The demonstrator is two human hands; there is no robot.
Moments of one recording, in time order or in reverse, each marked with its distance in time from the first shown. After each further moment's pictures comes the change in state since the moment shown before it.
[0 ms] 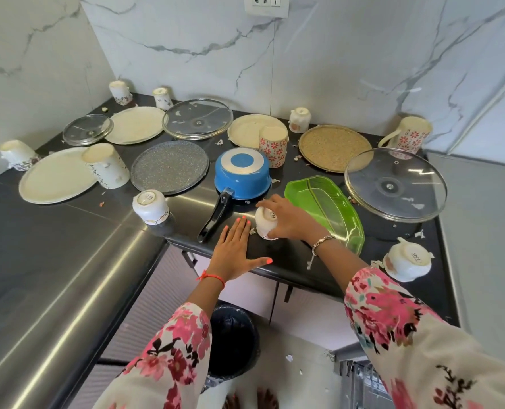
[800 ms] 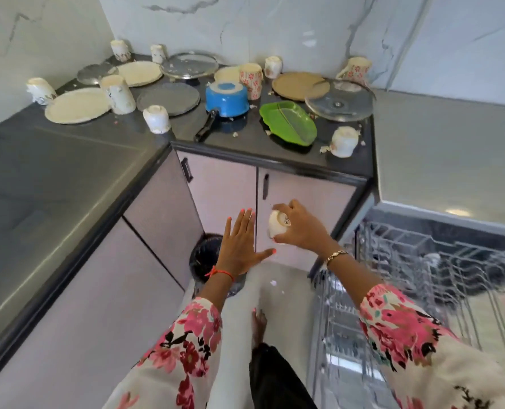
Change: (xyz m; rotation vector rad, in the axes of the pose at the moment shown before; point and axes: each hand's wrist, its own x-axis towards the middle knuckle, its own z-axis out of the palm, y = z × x) left_hand -0.290 0.126 0.076 -0.002 0.050 0.042; right_hand -0.334 -0.084 0.127 0.078 0.150 0.204
